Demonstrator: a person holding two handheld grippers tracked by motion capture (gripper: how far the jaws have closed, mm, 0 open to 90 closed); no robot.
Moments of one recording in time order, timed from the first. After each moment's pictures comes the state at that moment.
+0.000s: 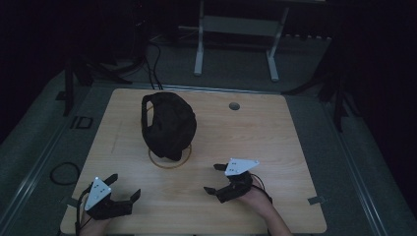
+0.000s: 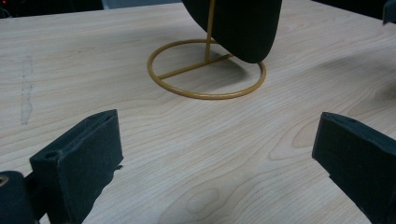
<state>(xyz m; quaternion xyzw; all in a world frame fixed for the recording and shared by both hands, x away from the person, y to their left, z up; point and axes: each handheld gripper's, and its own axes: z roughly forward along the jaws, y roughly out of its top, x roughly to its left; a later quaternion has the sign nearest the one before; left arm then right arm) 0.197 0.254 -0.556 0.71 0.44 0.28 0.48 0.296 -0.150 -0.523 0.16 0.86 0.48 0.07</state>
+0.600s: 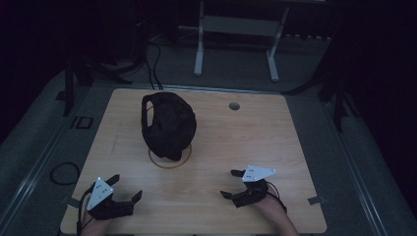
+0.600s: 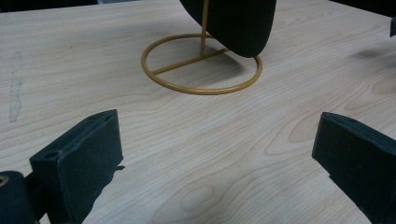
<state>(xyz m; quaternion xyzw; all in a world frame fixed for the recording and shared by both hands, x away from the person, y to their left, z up) 0.198 0.251 -0.559 0.71 0.44 0.27 0.48 0.289 -0.201 -0.549 0.21 0.85 0.47 0.09</state>
